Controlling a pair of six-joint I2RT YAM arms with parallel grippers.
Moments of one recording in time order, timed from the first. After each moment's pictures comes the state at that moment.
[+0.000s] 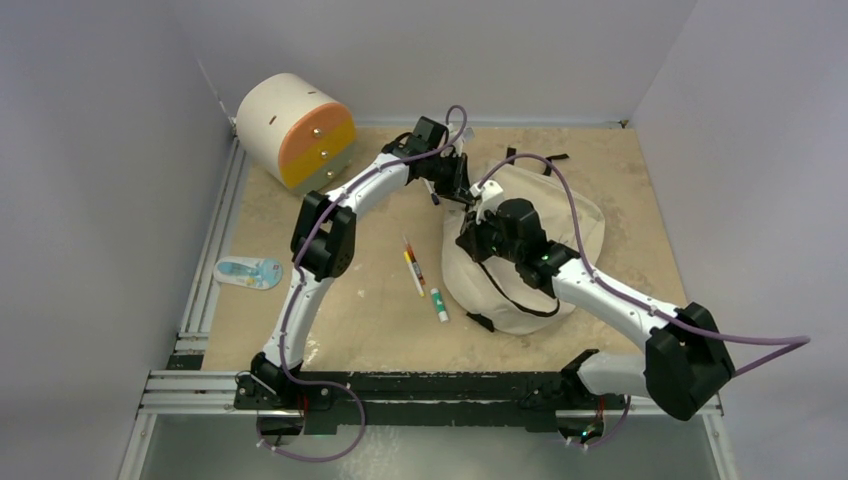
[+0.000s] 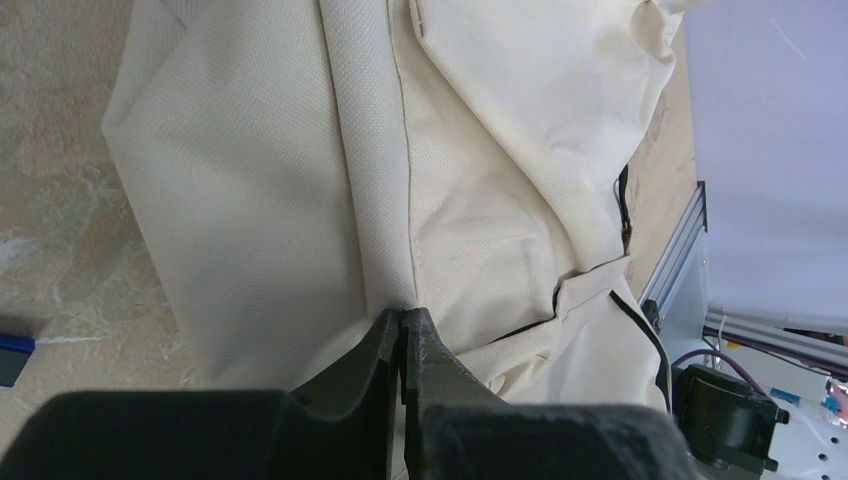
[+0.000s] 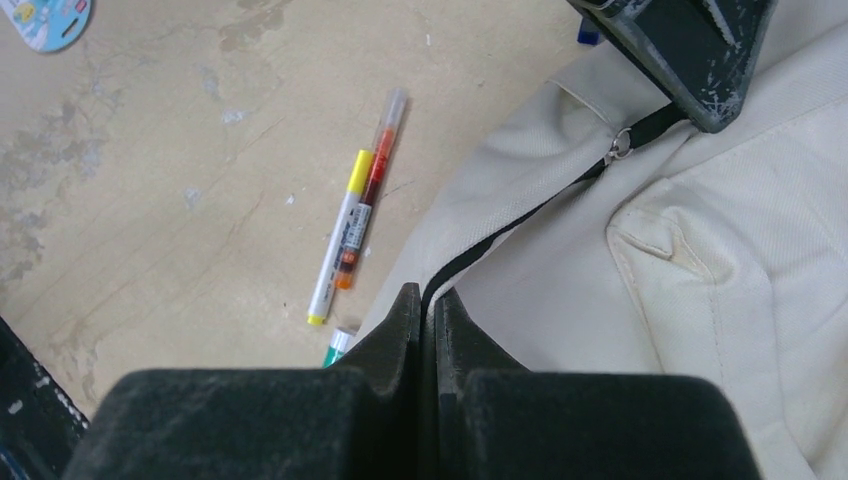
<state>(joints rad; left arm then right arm) -0.55 2.42 2.15 -0.54 0.63 -0.43 0.62 1.26 0.76 -0.01 -0.17 0.19</state>
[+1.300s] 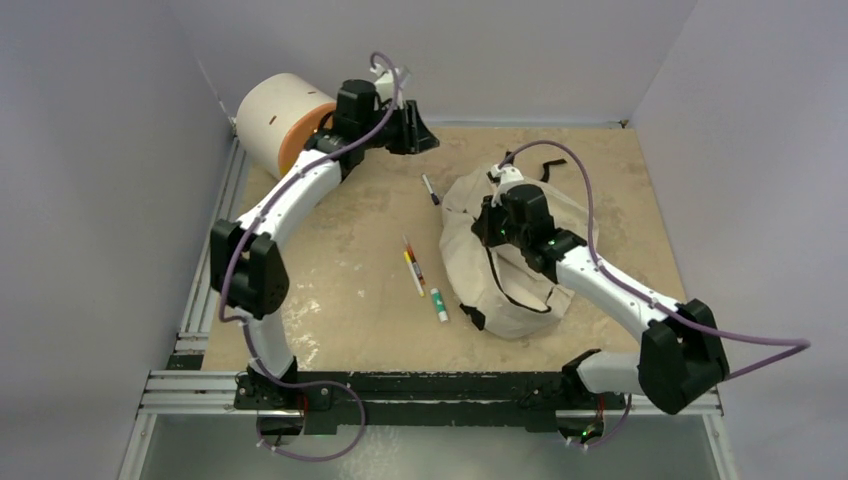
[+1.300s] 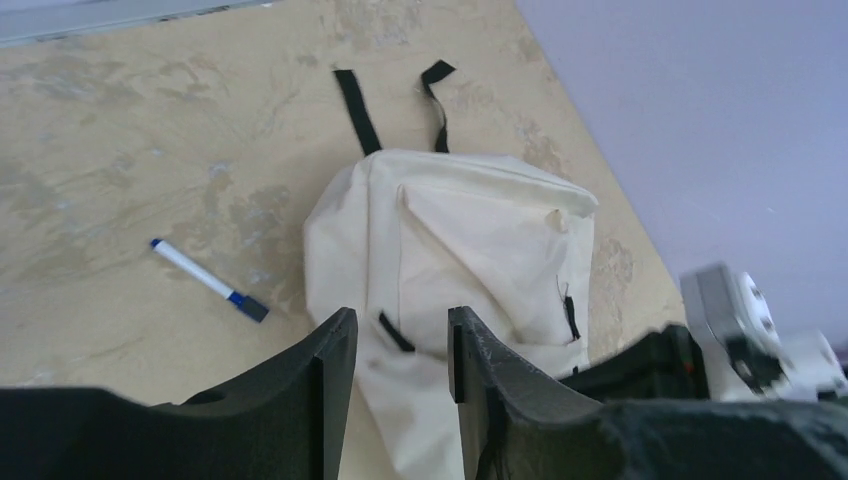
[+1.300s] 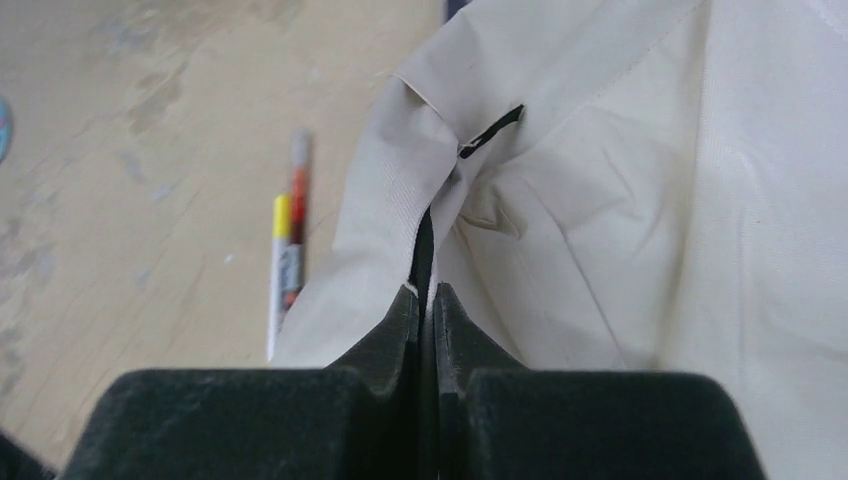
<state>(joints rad) -0.42 1.90 1.77 -0.26 0.47 -0.42 0.52 1.26 0.82 -0.11 -0.08 0.29</state>
